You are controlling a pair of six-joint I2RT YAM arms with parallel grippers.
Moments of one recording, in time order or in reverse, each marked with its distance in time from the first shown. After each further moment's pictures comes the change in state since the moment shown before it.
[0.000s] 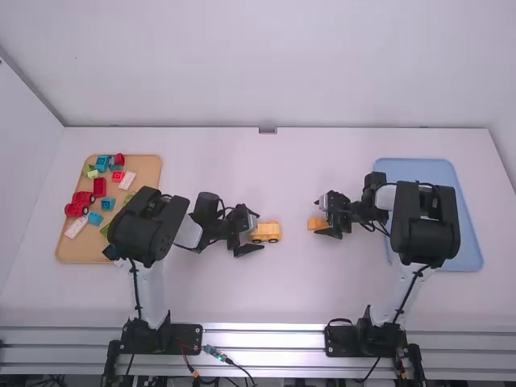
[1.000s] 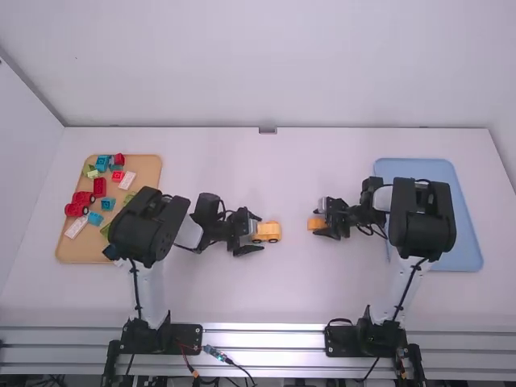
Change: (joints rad) left arm -0.005 0.000 -0.023 0.044 0.035 0.101; right arm 0.000 0.063 0.000 0.003 -0.013 0.038
